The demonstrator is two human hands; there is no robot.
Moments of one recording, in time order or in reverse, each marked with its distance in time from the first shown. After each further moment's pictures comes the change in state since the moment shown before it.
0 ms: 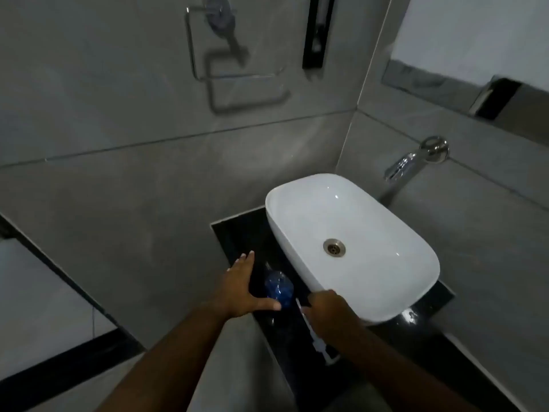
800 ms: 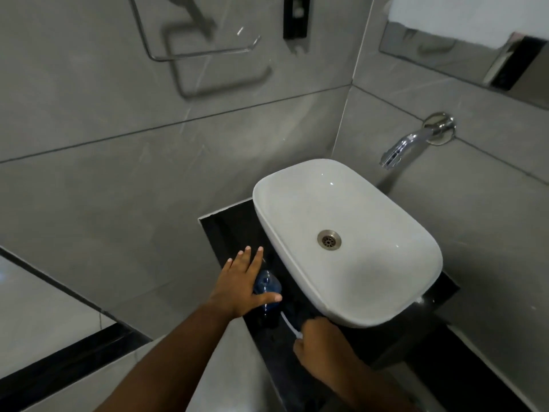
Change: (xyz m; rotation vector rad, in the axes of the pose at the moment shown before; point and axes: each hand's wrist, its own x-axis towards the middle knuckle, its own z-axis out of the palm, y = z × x) left_hand 0.039 0.009 0.030 0.390 0.026 0.100; right_hand -0.028 0.004 0.015 0.144 -0.308 0.197
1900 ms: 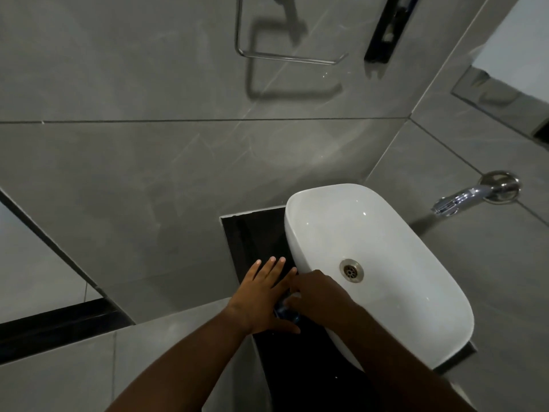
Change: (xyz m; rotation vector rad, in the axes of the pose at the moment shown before) left_hand 0.013 -0.012 0.004 0.110 0.069 0.200; right_hand 0.091 -0.081 -0.097 -0.050 -0.152 -0.217
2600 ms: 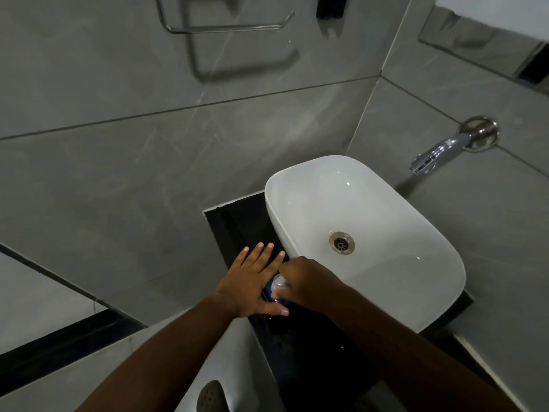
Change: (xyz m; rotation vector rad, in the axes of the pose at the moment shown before) left_hand 0.006 -0.008 -0.002 0.001 -0.045 0.090; right_hand 0.006 0.019 0.037 0.047 -0.076 0.085
